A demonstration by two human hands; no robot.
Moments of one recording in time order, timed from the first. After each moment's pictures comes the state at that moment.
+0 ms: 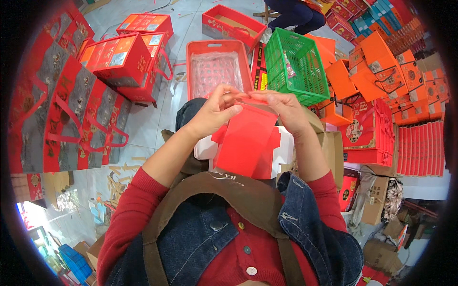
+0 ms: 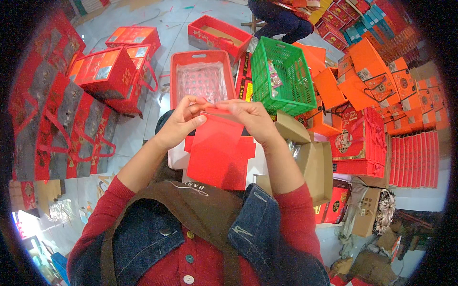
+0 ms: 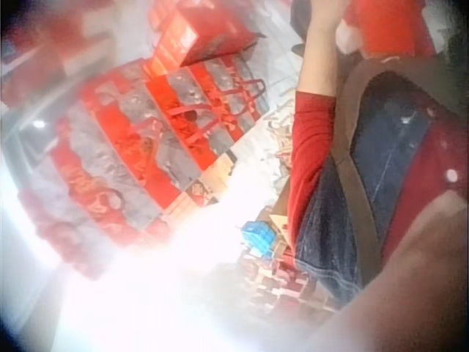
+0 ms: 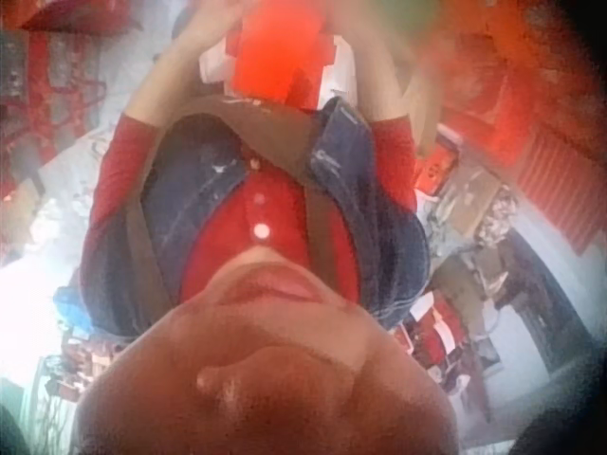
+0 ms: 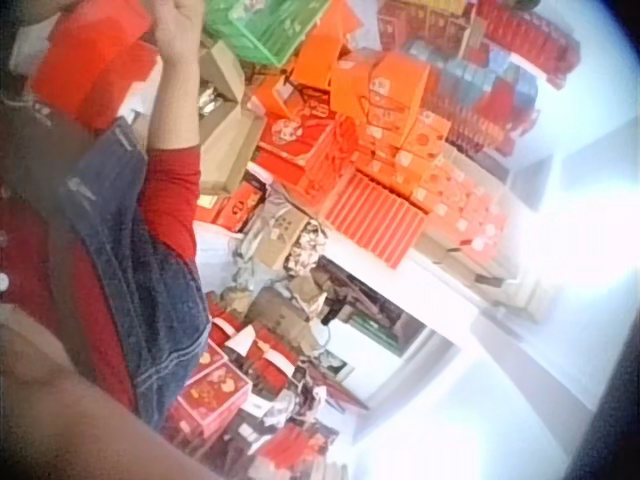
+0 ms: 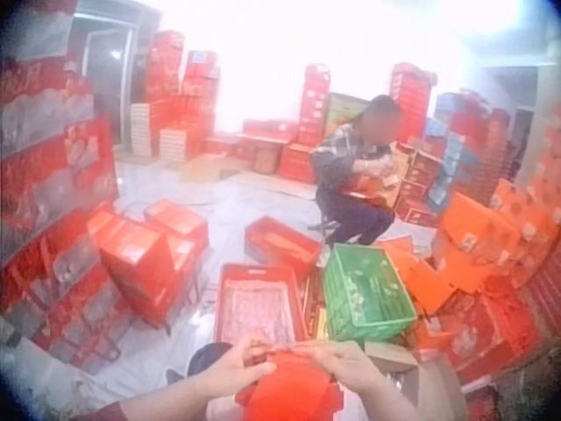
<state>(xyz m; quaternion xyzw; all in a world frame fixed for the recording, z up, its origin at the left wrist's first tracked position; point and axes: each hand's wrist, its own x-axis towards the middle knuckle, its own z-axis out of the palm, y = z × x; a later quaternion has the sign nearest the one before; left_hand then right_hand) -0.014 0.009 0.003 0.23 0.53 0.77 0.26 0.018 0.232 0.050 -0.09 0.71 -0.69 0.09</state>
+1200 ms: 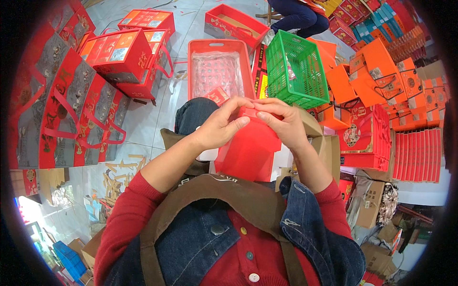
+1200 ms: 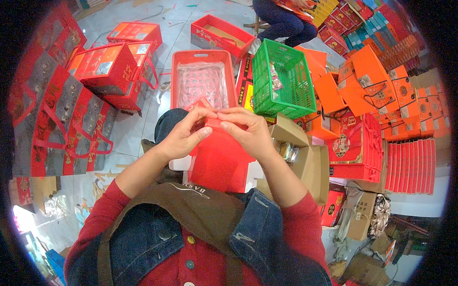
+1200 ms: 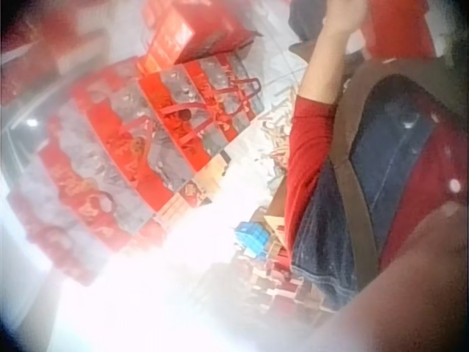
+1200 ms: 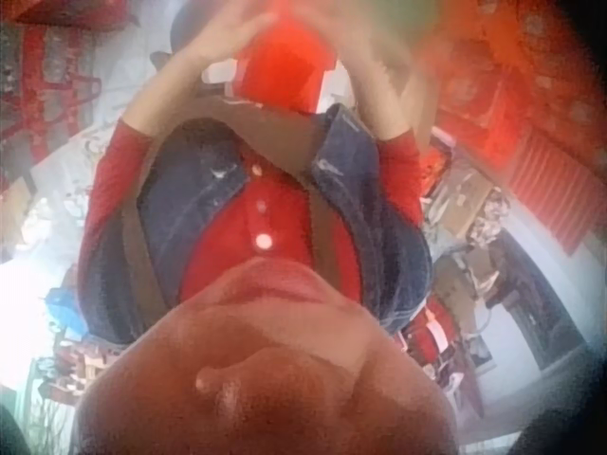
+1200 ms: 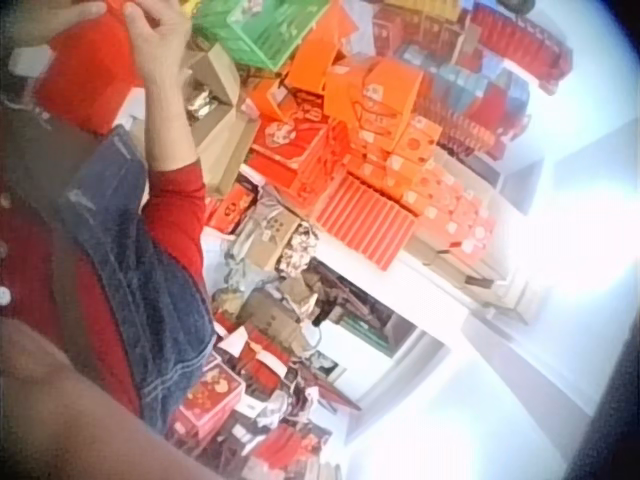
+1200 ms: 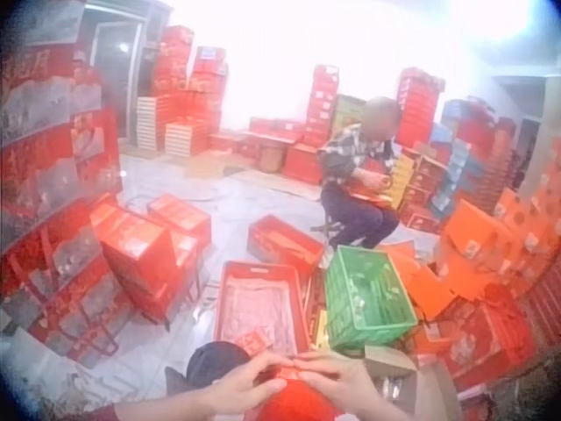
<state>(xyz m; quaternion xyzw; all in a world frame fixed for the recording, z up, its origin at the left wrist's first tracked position) 0.006 0.009 0.011 0.34 0.58 0.72 0.17 0.039 0.208 0.057 -0.11 0.81 -0.57 0.01</state>
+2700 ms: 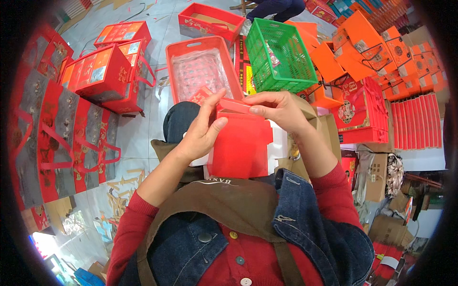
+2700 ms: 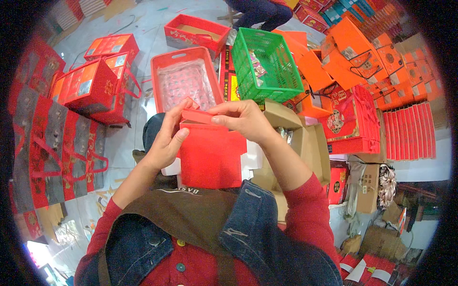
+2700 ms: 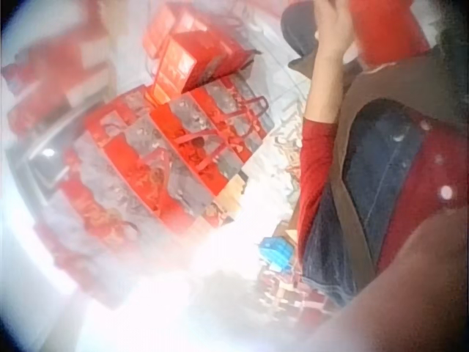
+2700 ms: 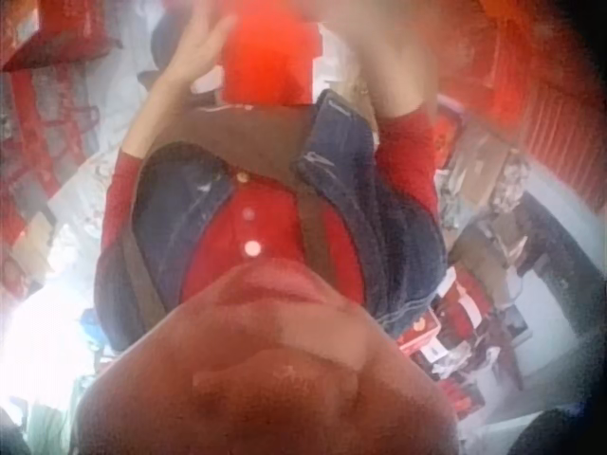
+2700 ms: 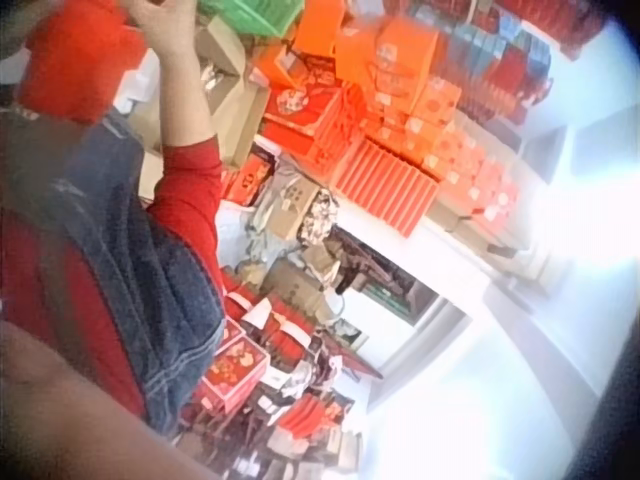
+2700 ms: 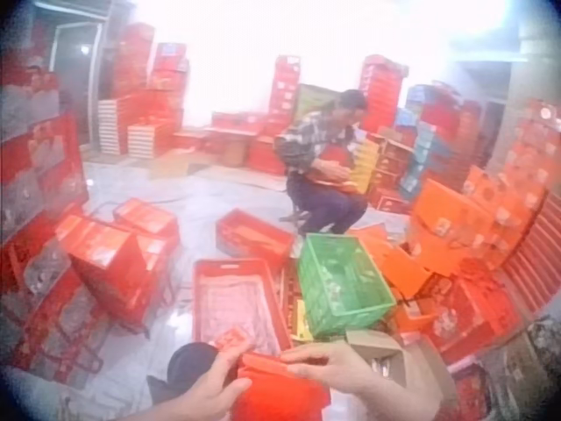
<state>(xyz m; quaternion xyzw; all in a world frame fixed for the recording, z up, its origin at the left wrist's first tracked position) 0.009 0.006 -0.002 0.33 0.63 0.69 0.12 0.037 0.232 0.060 -0.01 0.76 -0.64 0.11</state>
